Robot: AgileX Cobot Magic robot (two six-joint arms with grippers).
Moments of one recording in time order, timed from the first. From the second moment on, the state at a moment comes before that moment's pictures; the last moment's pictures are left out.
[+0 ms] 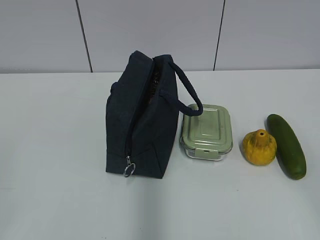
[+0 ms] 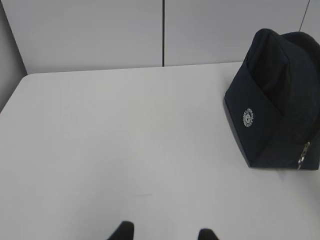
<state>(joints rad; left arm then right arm) -0.04 -0.01 -0.53 -0.05 1.12 0.07 0.15 -0.02 -0.49 -0.13 1.14 0.03</state>
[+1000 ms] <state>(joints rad) -0.04 -0.01 -0.53 -0.05 1.12 0.07 0.15 -0.02 -0.49 -0.13 1.14 0.03</state>
